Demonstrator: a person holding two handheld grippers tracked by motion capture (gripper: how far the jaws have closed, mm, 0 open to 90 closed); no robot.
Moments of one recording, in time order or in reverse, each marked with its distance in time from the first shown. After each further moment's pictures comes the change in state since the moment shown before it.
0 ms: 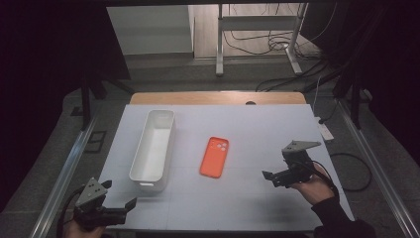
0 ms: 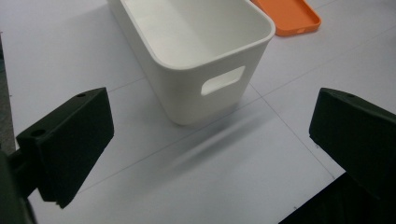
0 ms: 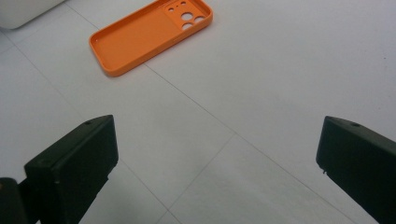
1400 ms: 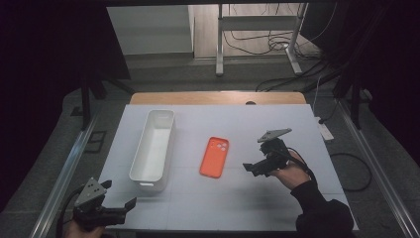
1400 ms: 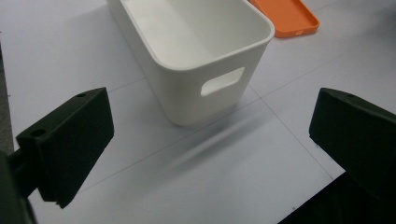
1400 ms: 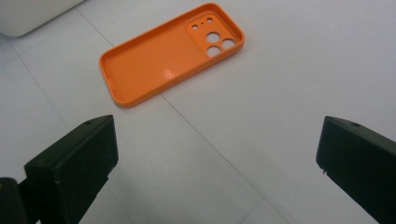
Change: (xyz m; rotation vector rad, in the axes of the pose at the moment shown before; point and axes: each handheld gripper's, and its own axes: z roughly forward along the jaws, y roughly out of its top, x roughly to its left) left arm 0.001 0.000 -0.001 -0.005 -0.006 -0.006; right arm 0.014 0.042 0.047 0.052 0.057 -0.063
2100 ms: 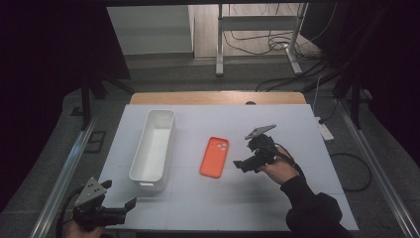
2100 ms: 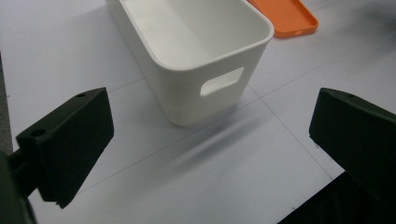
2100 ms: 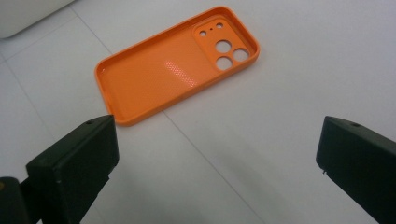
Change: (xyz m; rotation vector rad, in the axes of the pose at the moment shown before) left arm 0.000 0.000 0.000 -0.001 -0.004 0.000; right arm 0.007 0.020 0.030 0.042 0.002 -0.027
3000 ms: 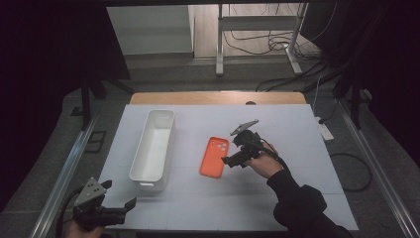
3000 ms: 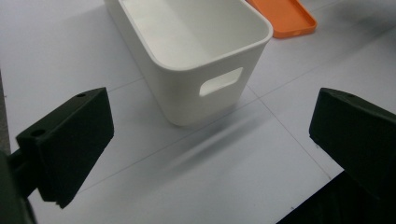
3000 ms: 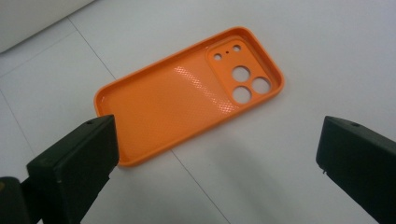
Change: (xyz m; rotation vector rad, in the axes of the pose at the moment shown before) left arm 0.001 0.000 0.000 -0.001 -0.007 -0.001; right arm 0.009 0.026 0.033 0.021 0.022 -0.028
